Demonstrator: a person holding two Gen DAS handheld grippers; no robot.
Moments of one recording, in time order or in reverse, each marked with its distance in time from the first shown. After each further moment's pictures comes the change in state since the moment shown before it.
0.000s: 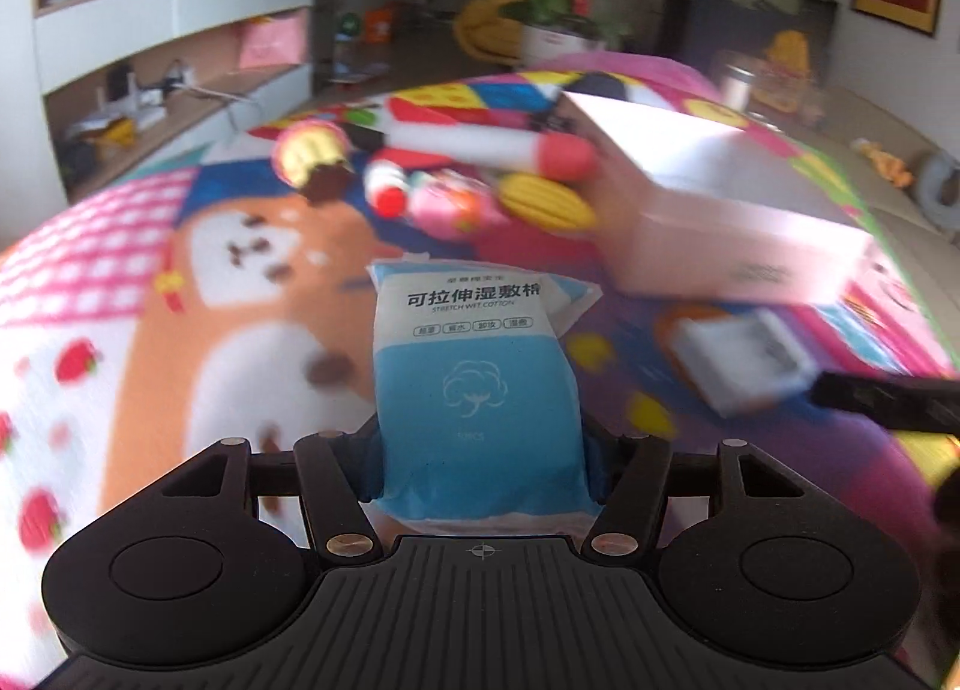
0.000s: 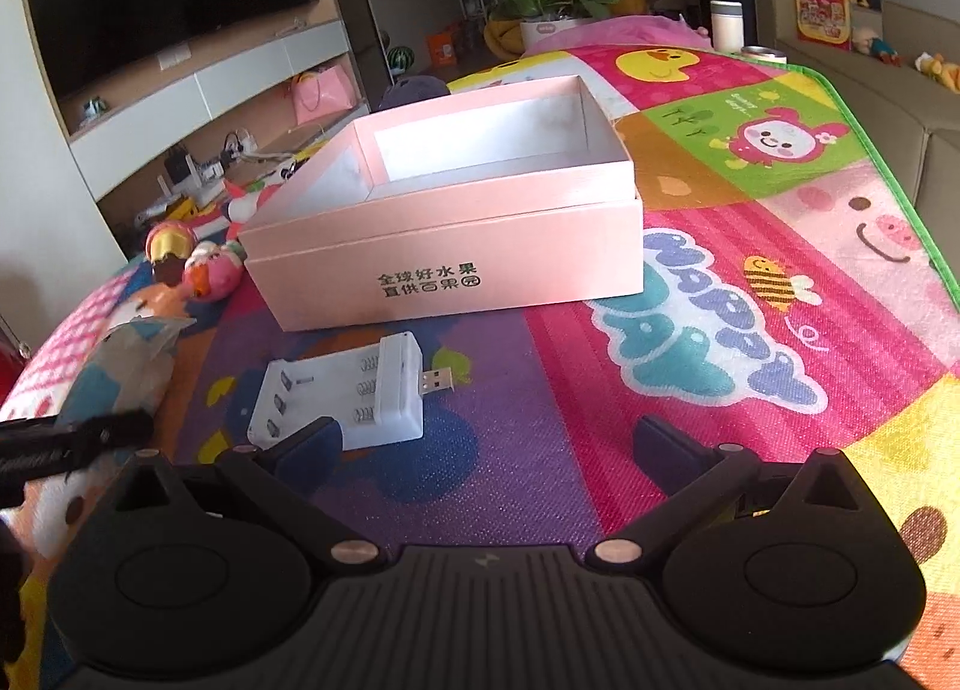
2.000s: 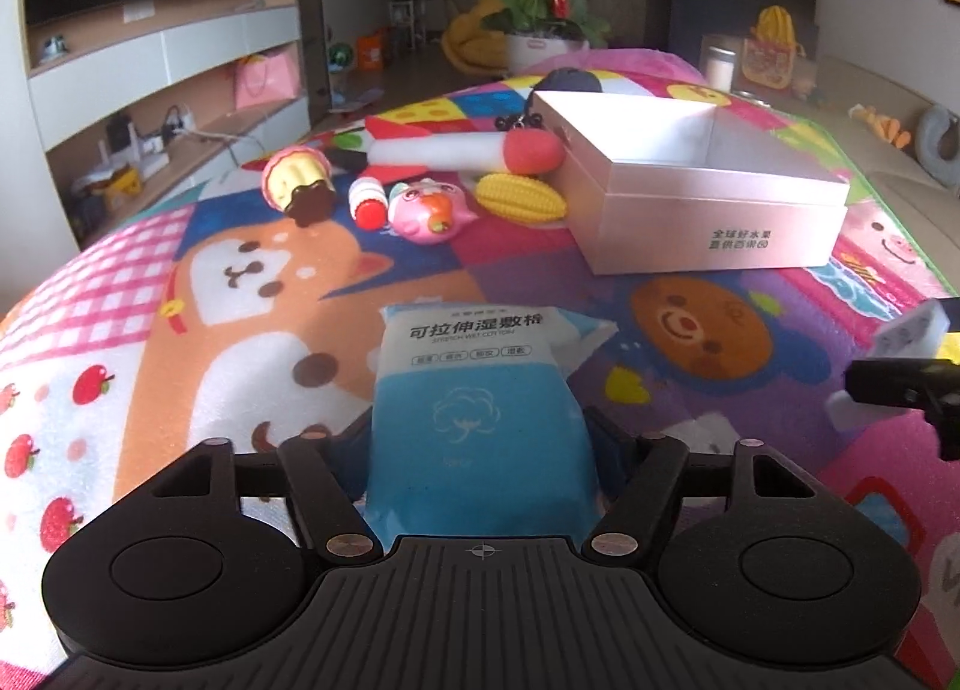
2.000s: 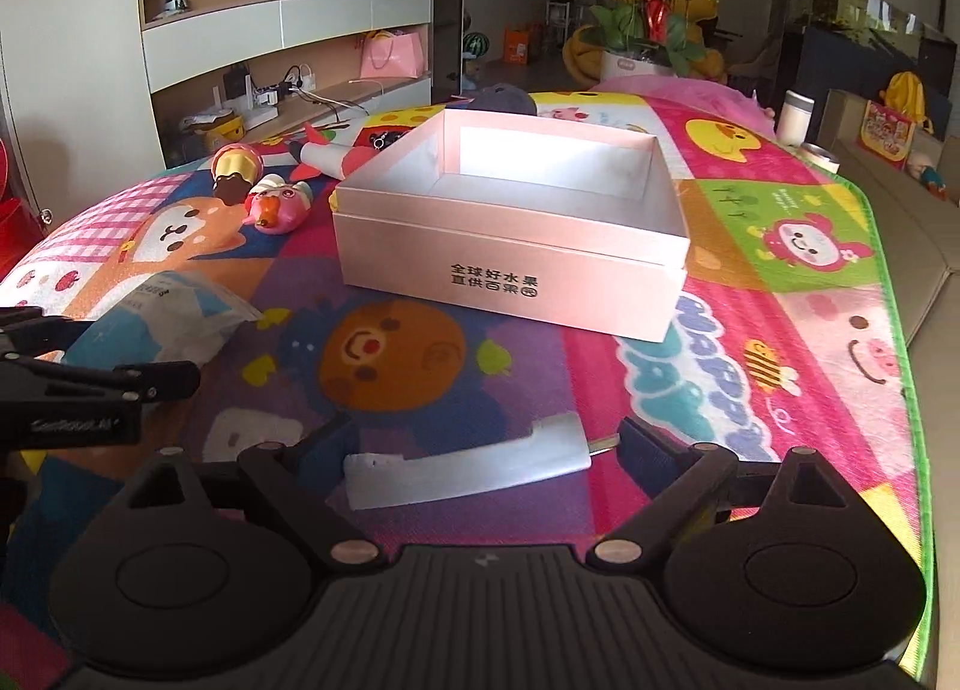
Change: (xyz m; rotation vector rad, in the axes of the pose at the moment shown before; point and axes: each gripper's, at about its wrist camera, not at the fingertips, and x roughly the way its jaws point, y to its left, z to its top) left arm -0.003 -0.021 -0.007 0.110 -0.039 0.079; right arm -0.045 0.024 -0.004 -0.273 -0.006 -0.014
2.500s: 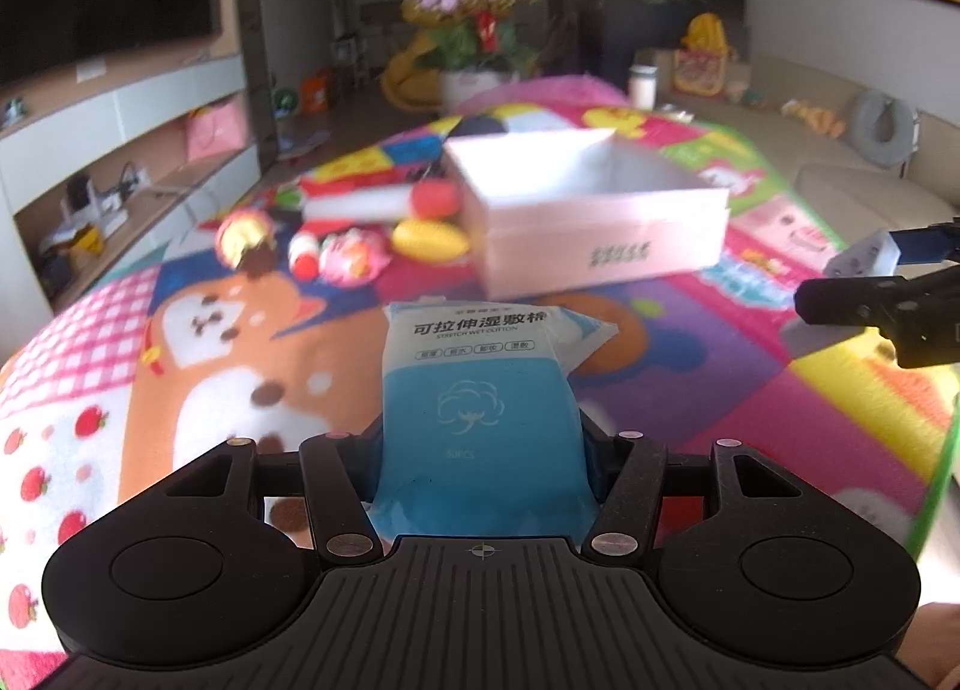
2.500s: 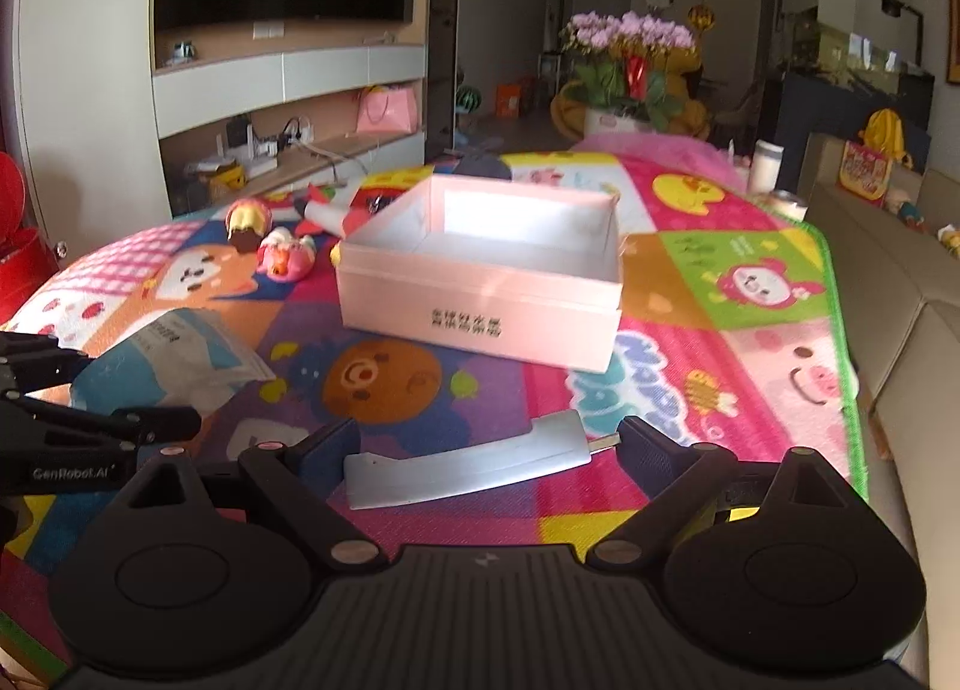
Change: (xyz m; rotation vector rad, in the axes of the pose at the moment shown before) left arm -0.058 -0.032 -0.002 0.090 -0.079 -0.092; right arm -0.064 -0.014 -0.005 0.004 -0.147 -0.022
